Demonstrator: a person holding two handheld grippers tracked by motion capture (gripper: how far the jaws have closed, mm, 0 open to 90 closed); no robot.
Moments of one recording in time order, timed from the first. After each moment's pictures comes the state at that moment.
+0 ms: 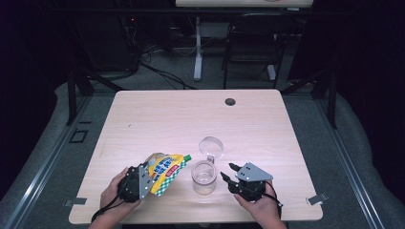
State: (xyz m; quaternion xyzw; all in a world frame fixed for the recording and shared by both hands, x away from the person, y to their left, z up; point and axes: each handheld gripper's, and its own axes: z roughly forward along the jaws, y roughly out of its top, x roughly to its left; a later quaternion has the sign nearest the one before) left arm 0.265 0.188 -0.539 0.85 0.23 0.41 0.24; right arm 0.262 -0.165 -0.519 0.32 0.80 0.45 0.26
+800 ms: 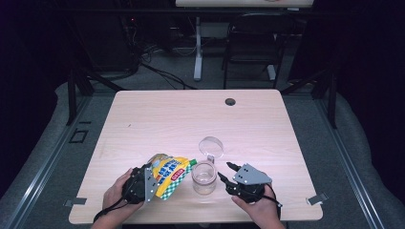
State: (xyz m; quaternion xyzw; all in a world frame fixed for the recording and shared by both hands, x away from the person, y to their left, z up) left arm 0.261 0.175 -0.540 0.85 0.21 0.42 0.23; right arm 0.253 -0.158 -0.504 0.29 0.80 0.45 0.28
